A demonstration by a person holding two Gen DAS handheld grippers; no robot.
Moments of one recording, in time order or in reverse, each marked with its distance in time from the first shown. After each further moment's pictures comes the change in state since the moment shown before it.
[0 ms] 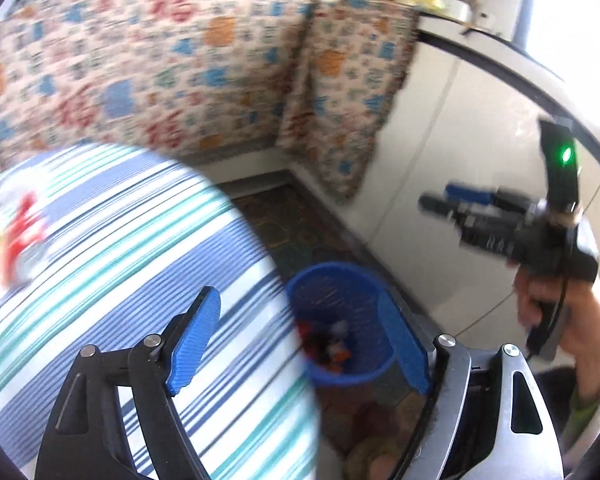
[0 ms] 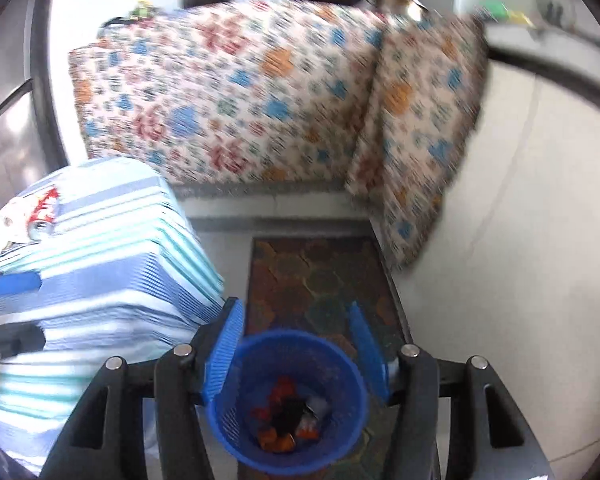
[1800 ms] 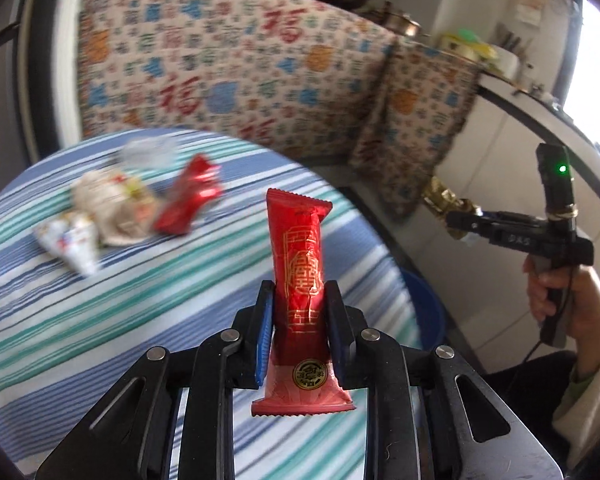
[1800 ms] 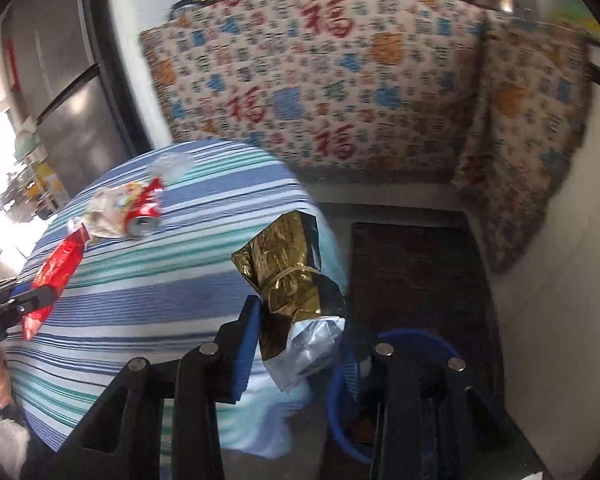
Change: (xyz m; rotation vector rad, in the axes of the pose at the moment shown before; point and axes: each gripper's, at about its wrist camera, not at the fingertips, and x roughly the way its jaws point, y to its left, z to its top) left arm -0.093 0.082 -0.029 -0.115 -0.076 0.069; right arm -0.004 0.083 0.028 0.000 0.109 0.225
